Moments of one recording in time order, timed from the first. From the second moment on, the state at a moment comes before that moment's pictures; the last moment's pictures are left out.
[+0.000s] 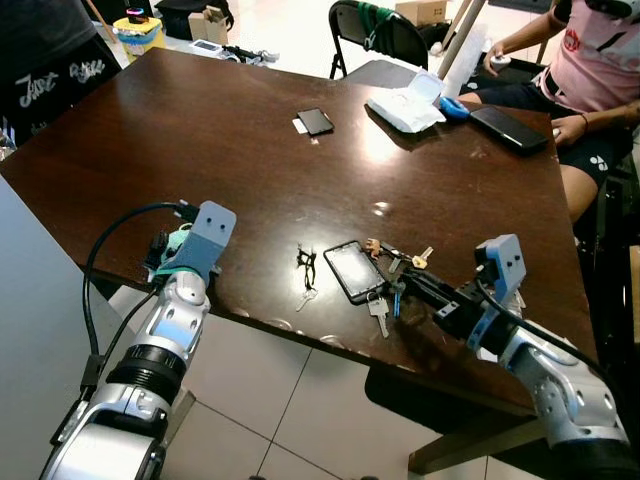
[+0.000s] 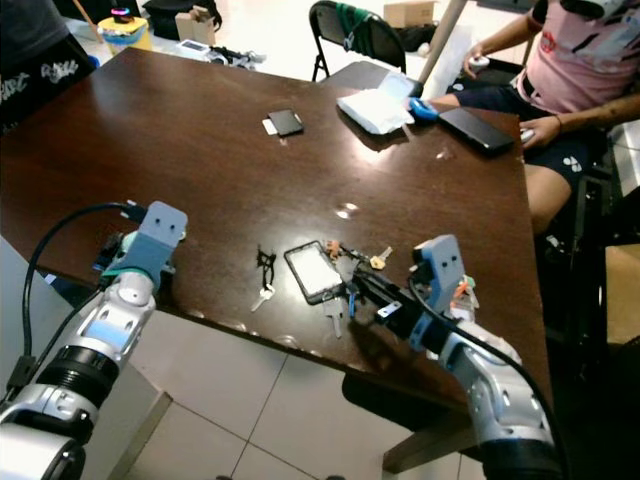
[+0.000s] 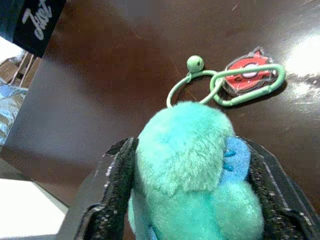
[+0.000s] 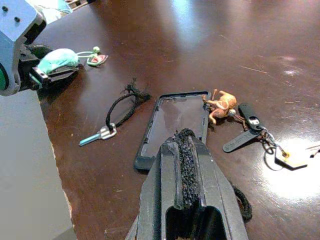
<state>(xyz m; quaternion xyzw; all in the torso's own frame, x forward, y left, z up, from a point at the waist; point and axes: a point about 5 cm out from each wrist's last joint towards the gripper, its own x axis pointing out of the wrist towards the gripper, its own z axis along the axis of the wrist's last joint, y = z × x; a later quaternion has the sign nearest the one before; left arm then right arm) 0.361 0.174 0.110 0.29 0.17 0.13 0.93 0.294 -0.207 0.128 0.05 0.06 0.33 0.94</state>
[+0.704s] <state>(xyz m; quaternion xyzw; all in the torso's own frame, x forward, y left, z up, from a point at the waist) 0.358 0.174 0.141 0.18 0.05 0.11 0.98 0.298 -0.197 0.144 0.05 0.03 0.33 0.94</state>
